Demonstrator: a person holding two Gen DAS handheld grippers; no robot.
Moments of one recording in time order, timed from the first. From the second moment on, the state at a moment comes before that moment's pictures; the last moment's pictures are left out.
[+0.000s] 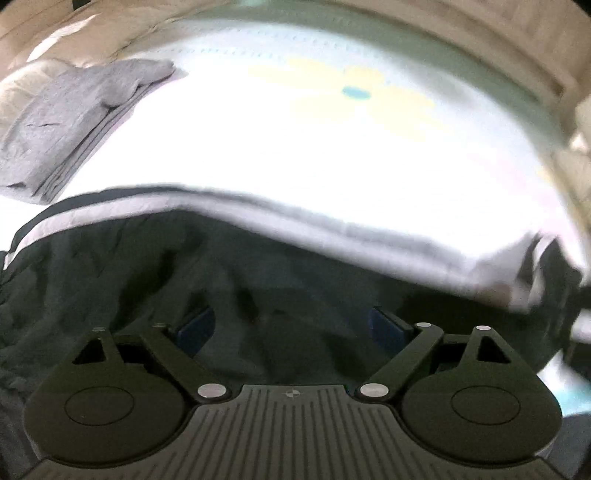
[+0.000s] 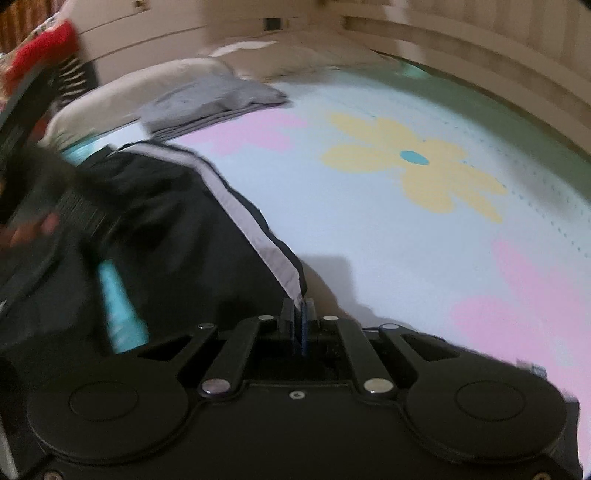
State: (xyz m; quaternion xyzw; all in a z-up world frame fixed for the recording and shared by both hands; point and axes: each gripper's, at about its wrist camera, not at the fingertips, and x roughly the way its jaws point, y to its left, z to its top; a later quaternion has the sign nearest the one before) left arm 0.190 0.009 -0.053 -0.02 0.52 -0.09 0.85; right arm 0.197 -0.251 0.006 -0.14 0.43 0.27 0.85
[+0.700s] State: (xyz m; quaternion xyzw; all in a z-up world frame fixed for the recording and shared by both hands) left arm 0.251 -0.005 -0.095 -0.10 0.57 -0.07 0.81; right arm 0.148 -0.232 -0.018 -0.18 0.43 0.27 0.84
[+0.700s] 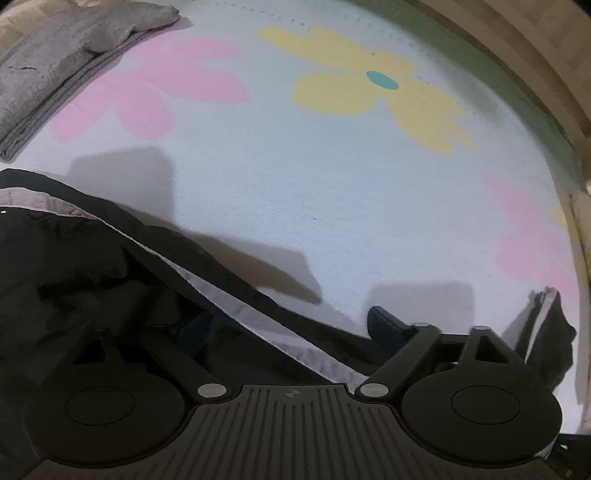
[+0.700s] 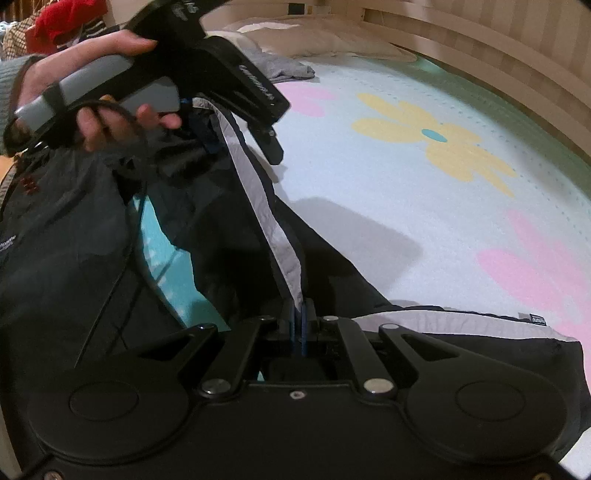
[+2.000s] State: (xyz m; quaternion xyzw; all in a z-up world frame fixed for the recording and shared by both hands) left arm -0.004 0.027 -0.094 0.00 0.55 -0.07 0.83; right arm -0.036 -0.205 0.052 -0.05 0.48 0.13 0.87
